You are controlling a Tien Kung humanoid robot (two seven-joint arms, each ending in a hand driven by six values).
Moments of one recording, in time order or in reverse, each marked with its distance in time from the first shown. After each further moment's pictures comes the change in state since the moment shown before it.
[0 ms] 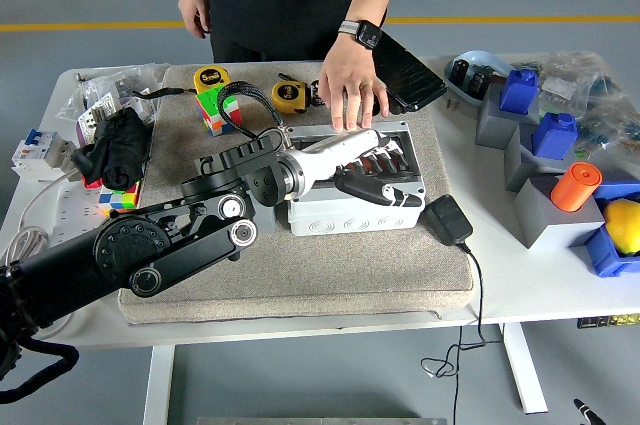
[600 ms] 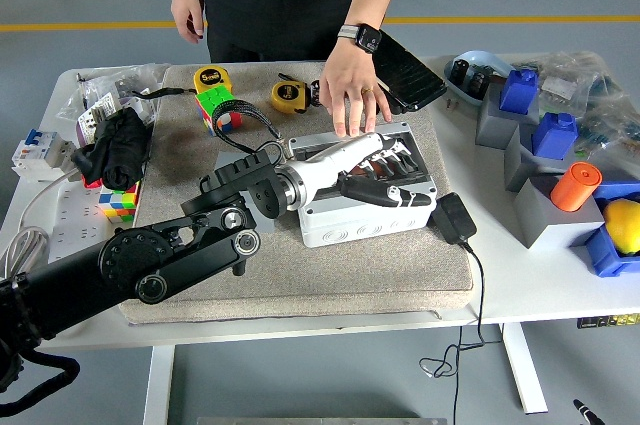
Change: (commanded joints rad) left arm 0.033 -0.013 0.027 0.040 -0.078 0.106 -0.128; right arm -0.001 0.001 -0.003 0.000 0.002 0.000 0.000
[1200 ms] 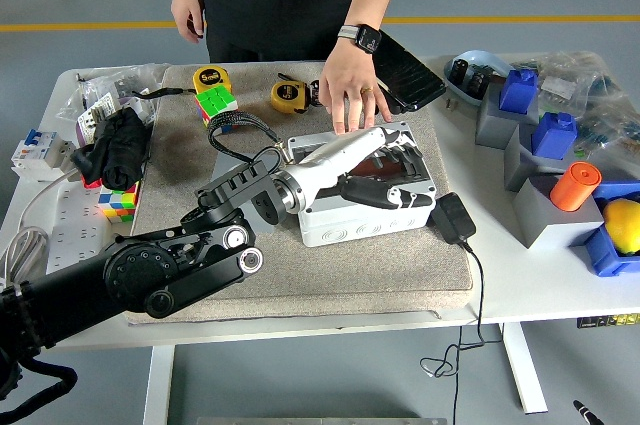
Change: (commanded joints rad) left arm 0.023 -0.002 0.045 0.038 0.138 0.129 -0.135; right arm -0.002 0.001 0.000 0.000 0.001 0.001 0.001
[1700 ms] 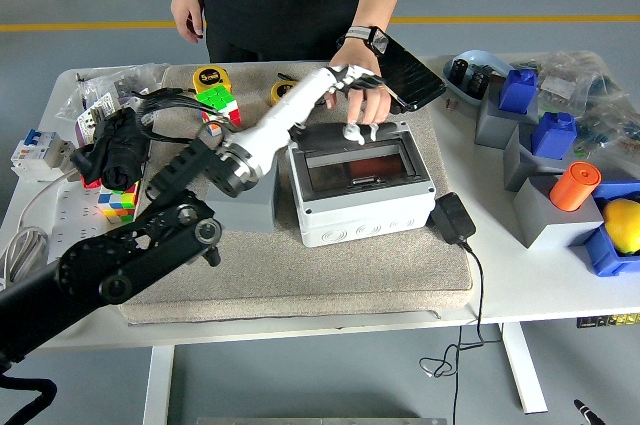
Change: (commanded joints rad) left arm 0.151 0.104 -0.306 -0.124 -0.134 0.087 -0.113; right arm 0.000 -0.001 0.002 -0.001 -0.004 0.001 -0.001
